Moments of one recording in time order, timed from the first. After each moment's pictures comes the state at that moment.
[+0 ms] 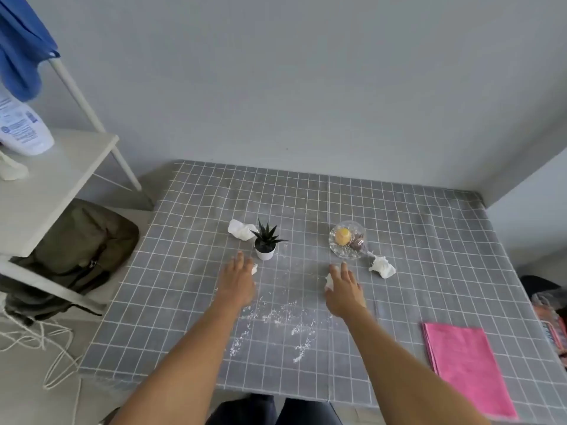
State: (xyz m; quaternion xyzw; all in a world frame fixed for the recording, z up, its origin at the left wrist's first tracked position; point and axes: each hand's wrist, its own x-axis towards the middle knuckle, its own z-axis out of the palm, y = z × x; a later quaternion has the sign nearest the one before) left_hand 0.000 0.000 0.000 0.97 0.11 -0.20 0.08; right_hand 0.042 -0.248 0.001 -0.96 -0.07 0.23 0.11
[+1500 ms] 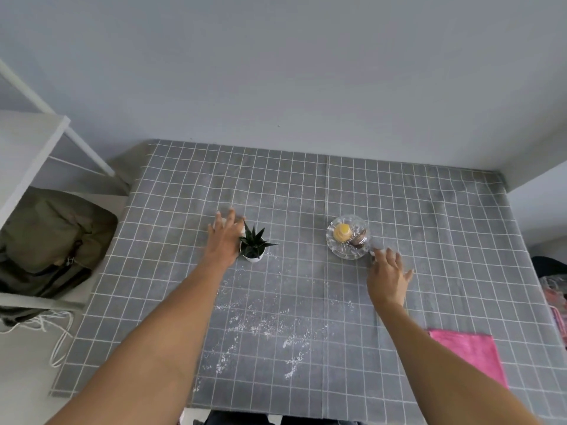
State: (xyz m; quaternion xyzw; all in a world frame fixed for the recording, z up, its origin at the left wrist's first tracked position) left_hand 0.105 0.035 -0.012 0.97 0.10 -0.18 0.09; right_hand 0.112 -0.318 -0.025 -0.99 0.07 0.05 0.12
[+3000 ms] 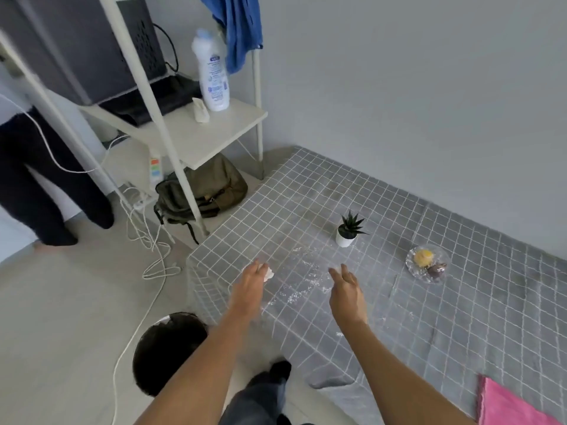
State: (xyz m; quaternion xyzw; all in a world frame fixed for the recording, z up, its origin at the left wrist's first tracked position) left_hand -0.188 0.004 0.023 0.93 0.32 0.02 0.19; right_hand -0.053 -0.165 0.026 -0.93 -0.30 0.10 0.20
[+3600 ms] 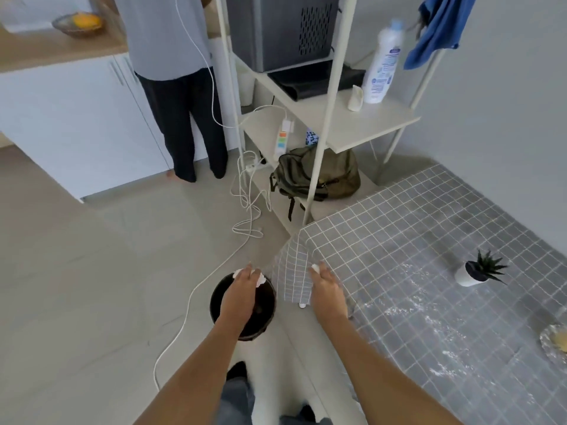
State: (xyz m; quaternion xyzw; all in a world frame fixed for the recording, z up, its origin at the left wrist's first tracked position) left_hand -0.416 0.048 0.013 0.82 0.54 0.00 0.18; right_hand -0.229 -0.019 0.015 -0.80 -0.57 0.17 0.12
